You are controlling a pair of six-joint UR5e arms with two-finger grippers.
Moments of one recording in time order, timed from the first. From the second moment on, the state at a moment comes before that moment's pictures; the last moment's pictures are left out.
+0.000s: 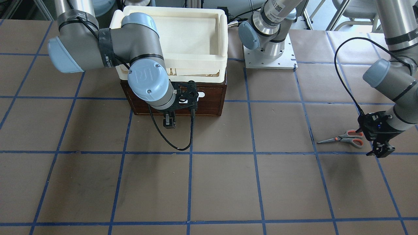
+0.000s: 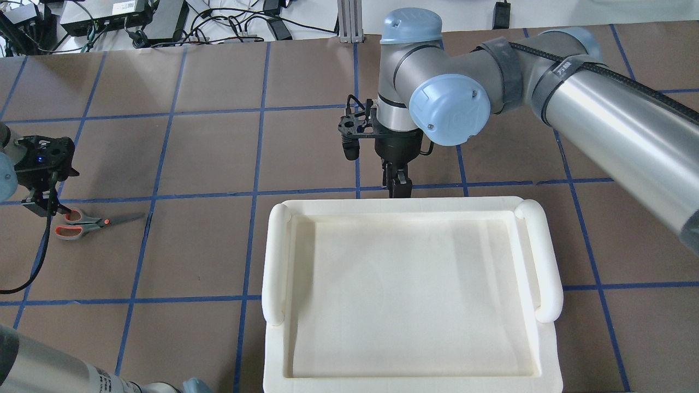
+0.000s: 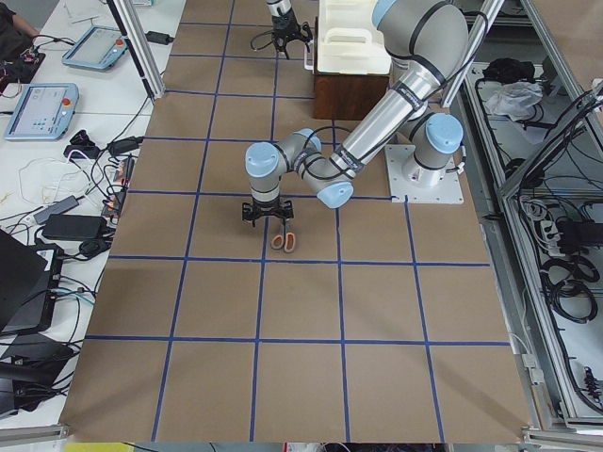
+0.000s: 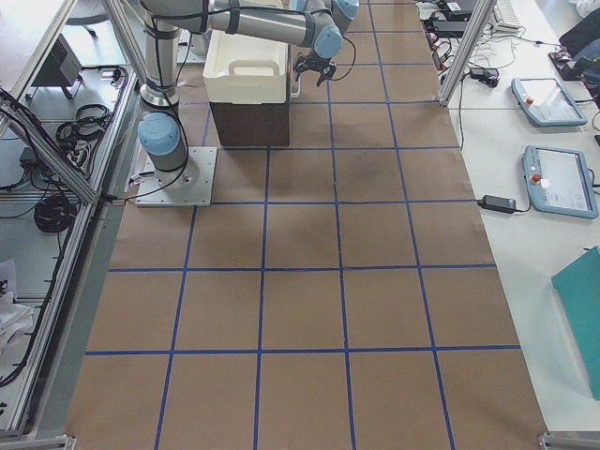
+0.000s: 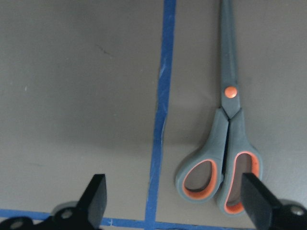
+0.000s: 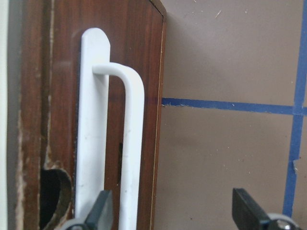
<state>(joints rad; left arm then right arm) -0.92 -1.97 -1.80 -0.90 1.61 2.12 1.85 -1.23 1.58 -1.59 -1.42 -1.38</state>
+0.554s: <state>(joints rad) -0.91 -2.03 -1.78 -0.89 1.60 2.13 1.88 -1.20 1.58 -1.60 -1.44 -1.36</state>
